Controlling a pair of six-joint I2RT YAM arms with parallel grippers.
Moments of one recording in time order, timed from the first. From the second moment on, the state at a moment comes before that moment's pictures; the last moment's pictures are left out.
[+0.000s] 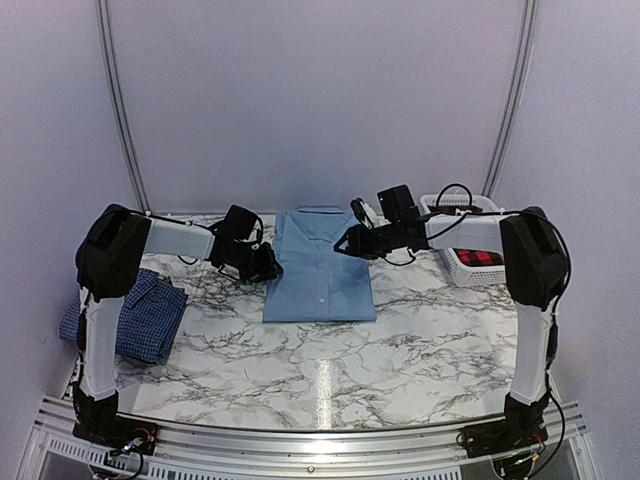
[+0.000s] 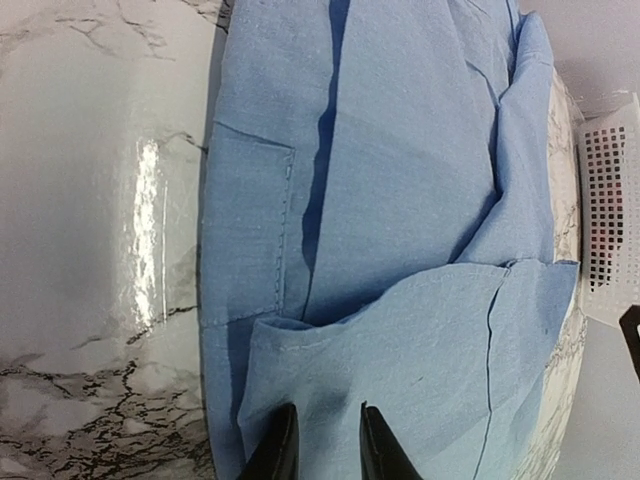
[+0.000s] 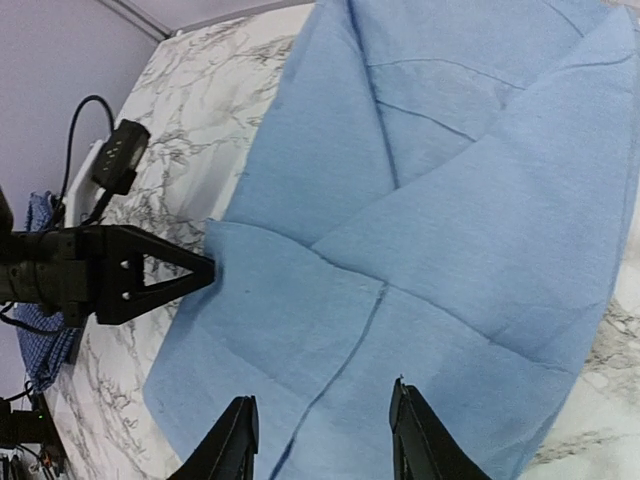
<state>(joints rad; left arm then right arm) -0.50 2.19 1.48 -0.16 0.30 -0.78 0.48 2.07 1.51 -0.15 -0.43 0.38</state>
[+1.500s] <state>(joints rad) -0.52 1.84 1.09 -0.20 0.32 -0.79 0.41 2.24 1.55 -0.09 -0.49 0.48</state>
